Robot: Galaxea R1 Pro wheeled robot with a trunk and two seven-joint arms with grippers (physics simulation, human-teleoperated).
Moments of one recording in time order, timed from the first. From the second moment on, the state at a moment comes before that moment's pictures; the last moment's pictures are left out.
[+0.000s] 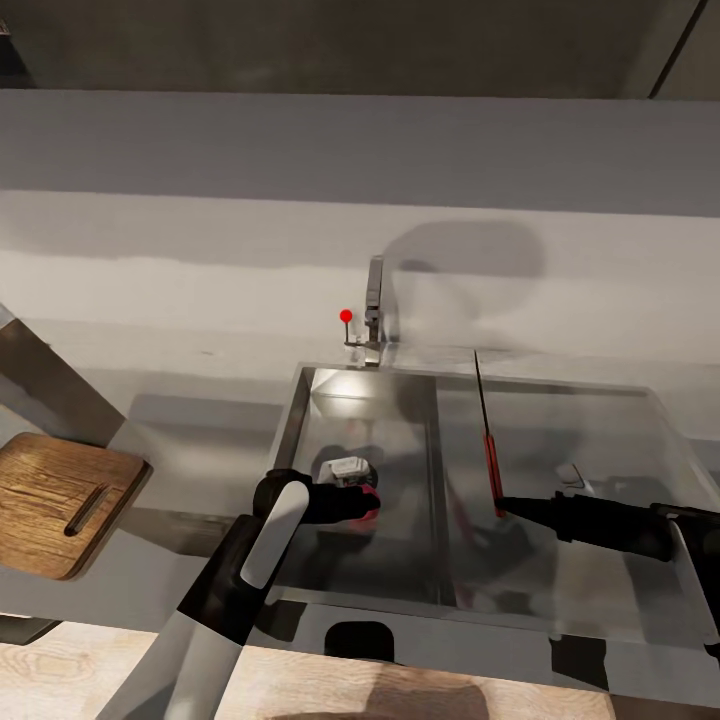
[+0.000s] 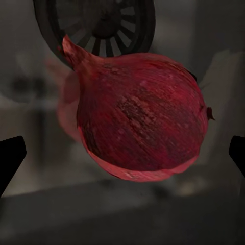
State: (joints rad) left arm -0.64 -0.17 -0.31 -1.25 0.75 1.03 0.44; right arm -0.41 -0.32 -0.29 -1.52 -0.10 1.02 1.38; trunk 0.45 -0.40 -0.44
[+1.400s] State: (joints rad) left arm -0.64 -0.17 -0.31 -1.27 0.75 0.98 0.44; right arm -0.41 -0.32 -0.29 -1.52 -0.10 1.02 1.38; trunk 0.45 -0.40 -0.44
